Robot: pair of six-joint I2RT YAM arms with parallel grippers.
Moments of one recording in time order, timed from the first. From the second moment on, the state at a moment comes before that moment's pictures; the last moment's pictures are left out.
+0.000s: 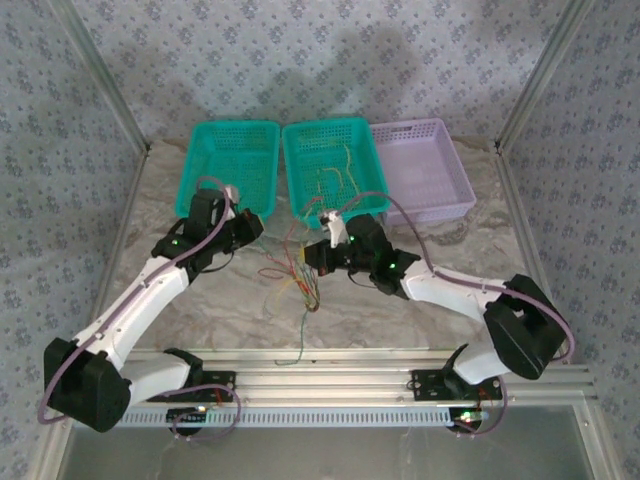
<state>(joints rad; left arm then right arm) -0.41 1.14 0.93 -0.44 0.14 -0.76 0.78 1.43 0.81 0.22 -0.35 0.52</state>
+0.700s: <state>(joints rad) -0.30 1.05 1.11 -0.67 0.10 -0.62 0.62 1.19 0.71 0.01 -0.11 0.56</state>
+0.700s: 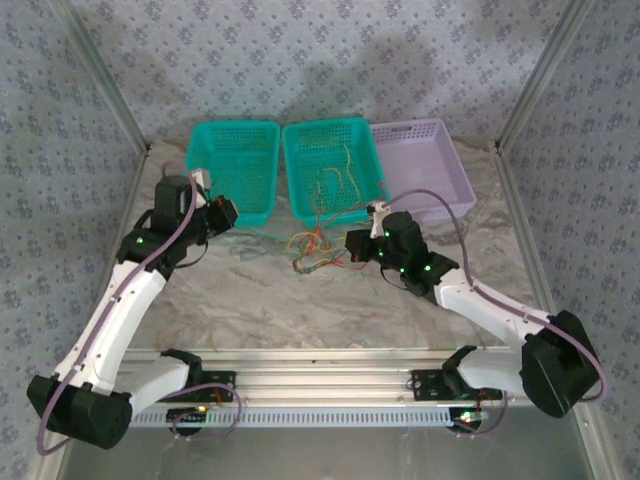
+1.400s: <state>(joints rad) -0.31 1.06 1.19 -0.76 0.16 -0.58 0.30 0.90 0.66 -0.26 -0.20 0.56</state>
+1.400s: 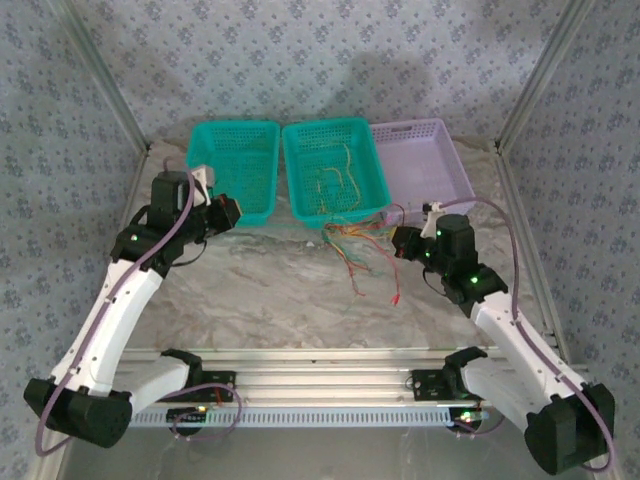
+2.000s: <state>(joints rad) -0.31 1.05 1.20 -0.82 0.05 -0.56 0.12 0.74 0.66 -0.45 -0.19 0.58</state>
